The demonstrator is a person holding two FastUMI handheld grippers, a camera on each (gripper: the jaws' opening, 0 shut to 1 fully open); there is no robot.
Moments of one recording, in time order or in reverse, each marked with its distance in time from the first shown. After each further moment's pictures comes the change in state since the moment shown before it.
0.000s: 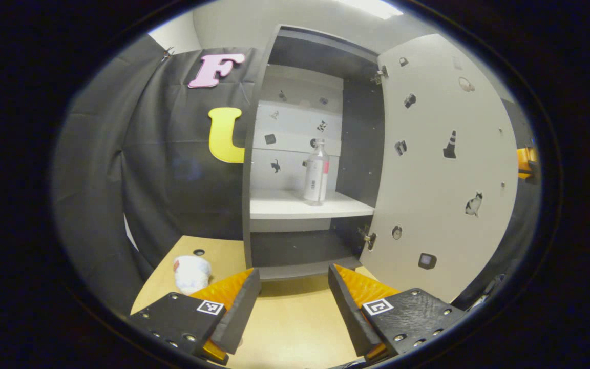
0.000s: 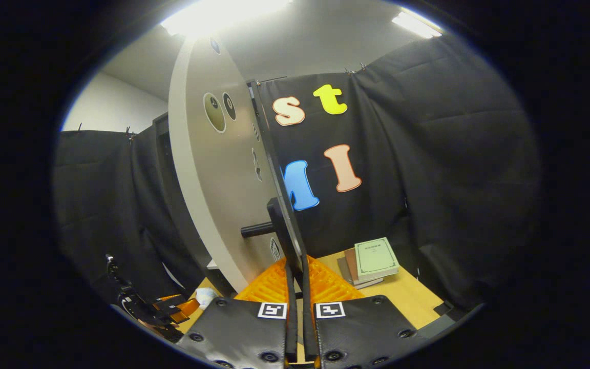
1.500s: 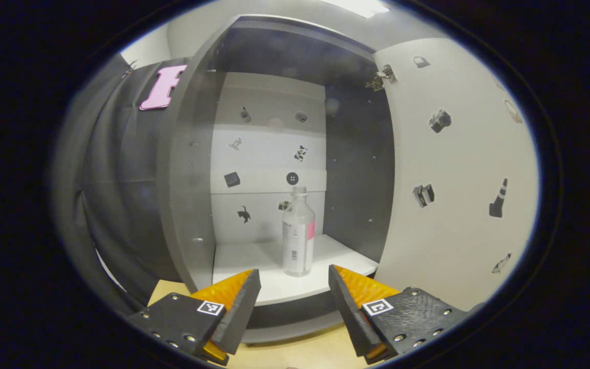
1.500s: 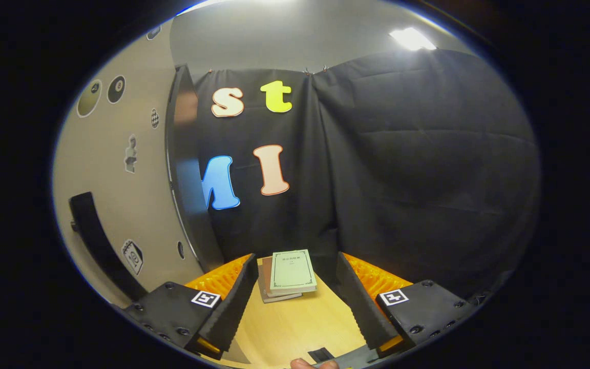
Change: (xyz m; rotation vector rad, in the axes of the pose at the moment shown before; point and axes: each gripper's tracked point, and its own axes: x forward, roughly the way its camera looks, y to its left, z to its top) left arm 0.172 -0.036 0.146 0.077 -0.085 -0.108; right arm 0.051 -0.175 0.021 -0.094 0.032 -0.338
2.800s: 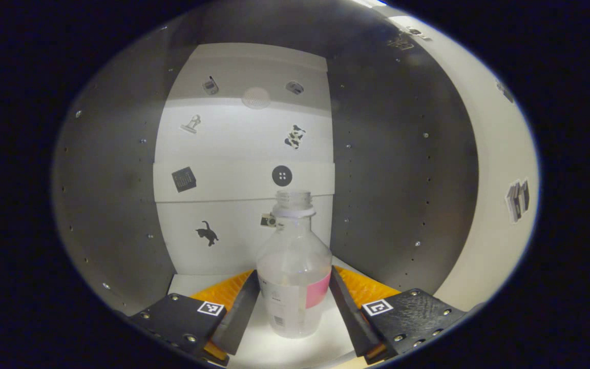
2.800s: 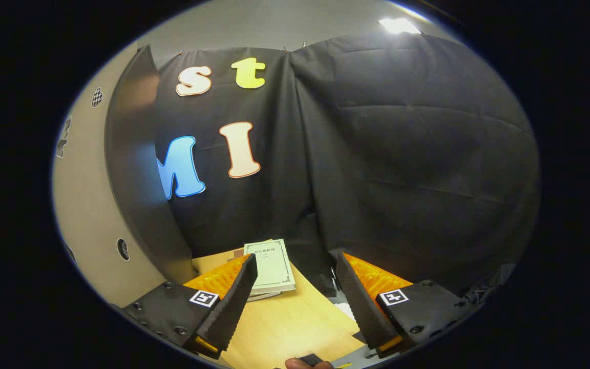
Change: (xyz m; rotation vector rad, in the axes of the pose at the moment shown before) left arm 0.184 -0.005 0.001 0.039 -0.008 -0.030; right arm 0.080 -0.049 -0.036 0.028 0.114 -0.127
